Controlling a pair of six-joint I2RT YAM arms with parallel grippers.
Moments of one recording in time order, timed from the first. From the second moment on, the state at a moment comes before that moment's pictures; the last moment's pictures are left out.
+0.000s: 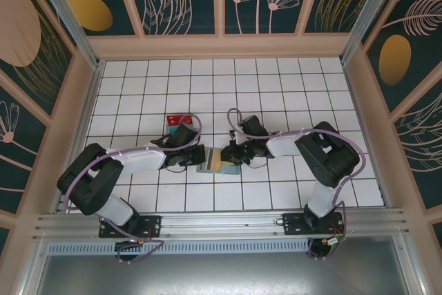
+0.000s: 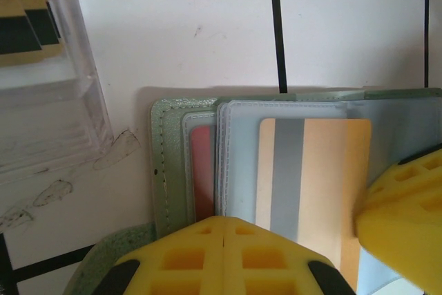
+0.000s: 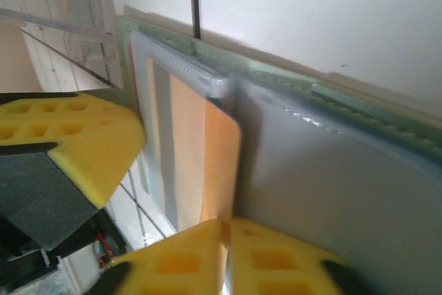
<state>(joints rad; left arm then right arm) -0.68 1.54 0.65 -0.11 0.18 -0.72 0.67 1.78 0.75 0.07 -0.70 0.82</state>
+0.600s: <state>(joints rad) -0.68 1.55 0.66 -0.11 0.18 -0.72 0.65 1.79 0.74 0.11 -0.71 0.84</state>
